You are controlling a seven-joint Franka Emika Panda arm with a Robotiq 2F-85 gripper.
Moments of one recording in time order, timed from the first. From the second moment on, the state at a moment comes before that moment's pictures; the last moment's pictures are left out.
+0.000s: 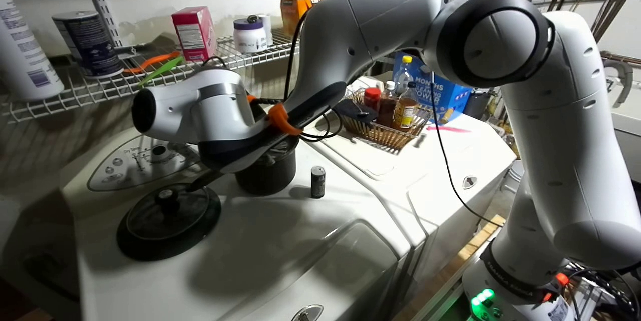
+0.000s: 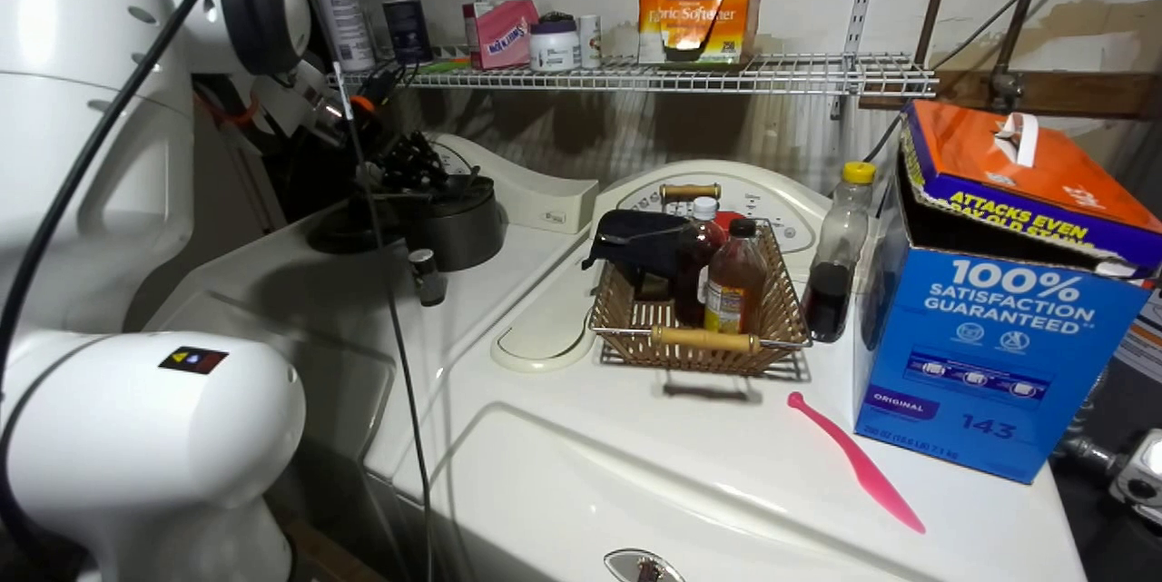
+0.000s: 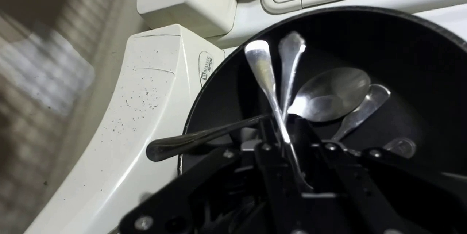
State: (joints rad) arm 0.50 0.56 0.33 -1.53 -1.05 1.60 -0.41
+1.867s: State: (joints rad) arm 0.64 0.04 0.62 -1.74 -0.37 1.53 -0.31
